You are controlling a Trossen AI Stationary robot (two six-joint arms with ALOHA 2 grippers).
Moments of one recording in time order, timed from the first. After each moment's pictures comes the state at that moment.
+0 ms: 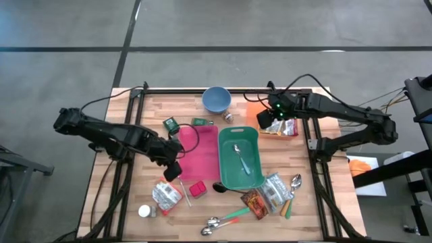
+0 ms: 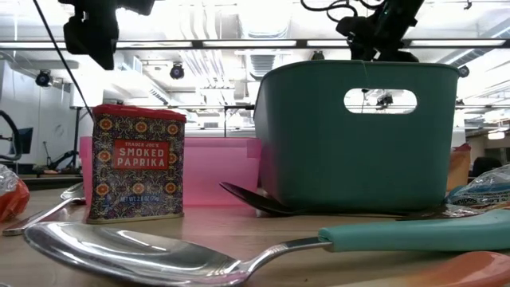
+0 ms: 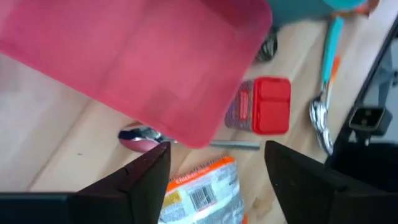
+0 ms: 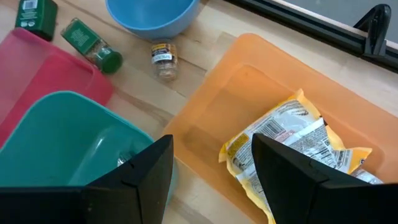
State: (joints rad) left arm -0.26 1.27 1.11 -0.98 0.03 -0.87; right arm -0.31 1.19 1.12 -0.91 0.24 0.70
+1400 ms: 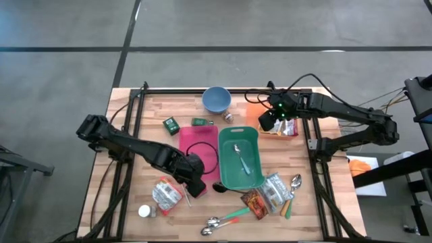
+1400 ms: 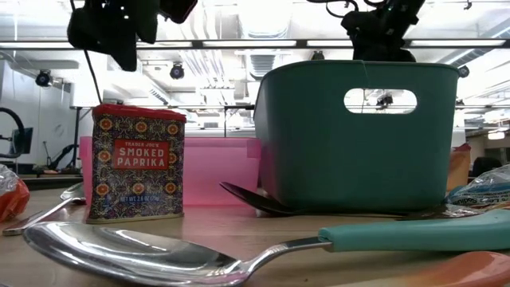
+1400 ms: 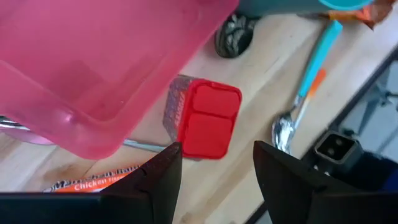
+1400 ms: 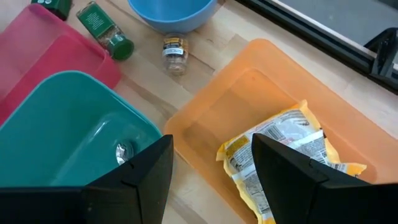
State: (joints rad) left arm -0.36 1.63 1.34 -0.91 0.04 -1.18; right arm -0.31 1.17 1.12 -0.92 0.20 0.57
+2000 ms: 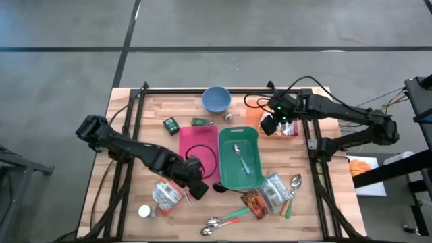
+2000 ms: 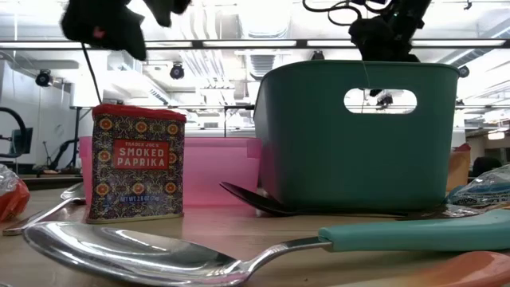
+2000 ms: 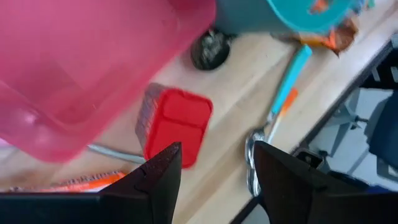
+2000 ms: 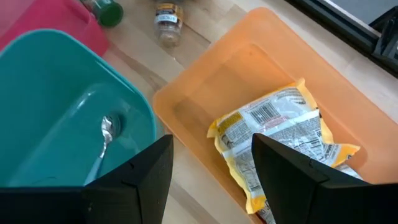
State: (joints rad) left arm -0.40 1.63 1.34 -0.83 -0.01 -1.30; right arm -0.30 1.17 1.09 -0.97 0.18 0.54
